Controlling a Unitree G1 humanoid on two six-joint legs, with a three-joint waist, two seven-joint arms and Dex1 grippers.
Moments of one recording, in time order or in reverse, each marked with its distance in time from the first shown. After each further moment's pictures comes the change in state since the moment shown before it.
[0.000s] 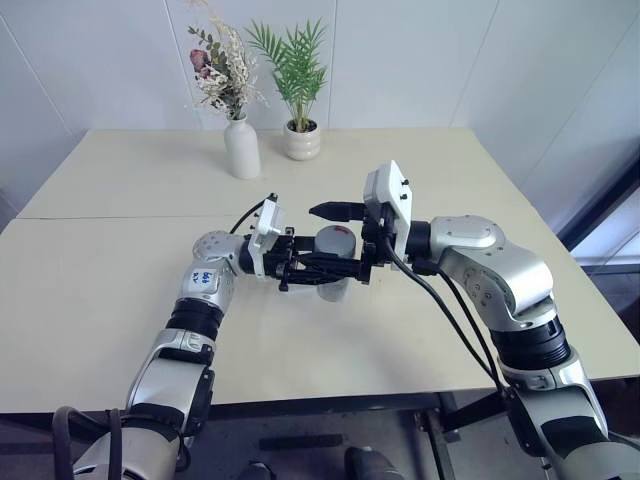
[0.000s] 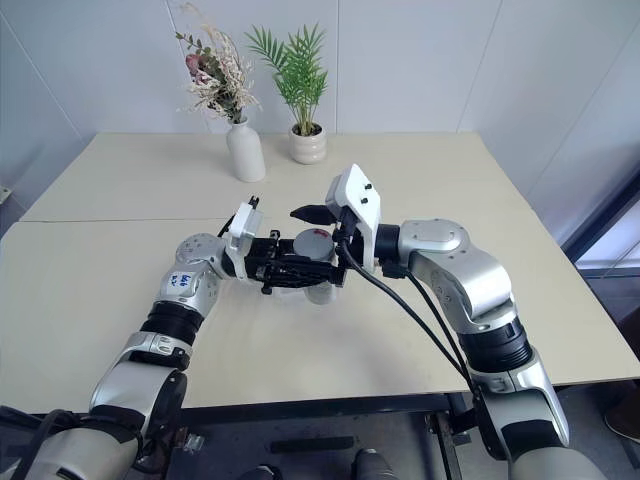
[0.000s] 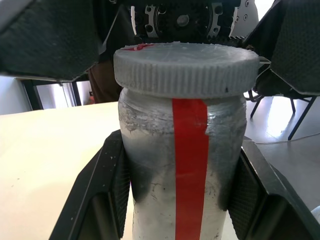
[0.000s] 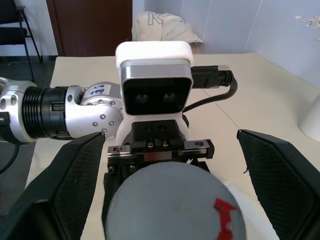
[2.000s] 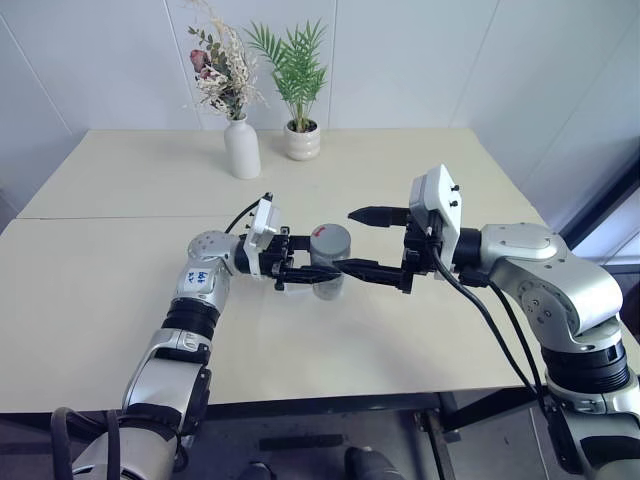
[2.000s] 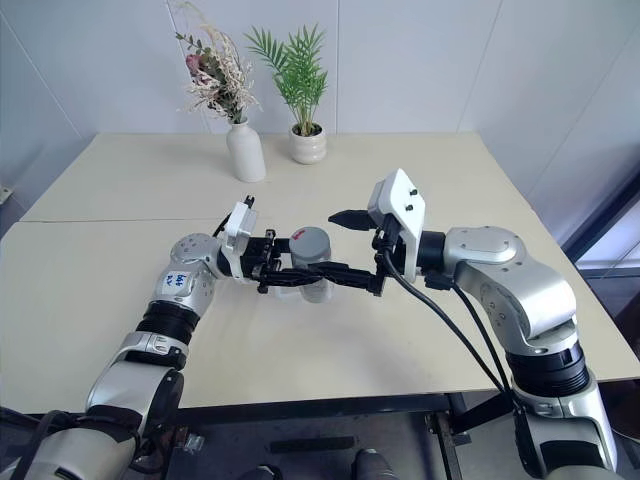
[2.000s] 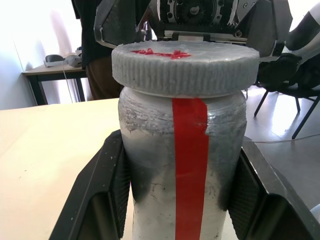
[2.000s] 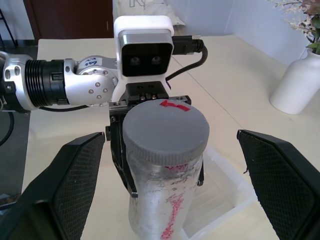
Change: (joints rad) left arm 0.001 0.015 0.009 0.002 0.005 0.001 0.000; right arm 0.118 -0.147 -0.113 -0.197 0.092 0.121 -0.024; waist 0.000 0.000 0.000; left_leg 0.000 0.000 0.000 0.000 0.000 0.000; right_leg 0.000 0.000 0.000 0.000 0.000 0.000
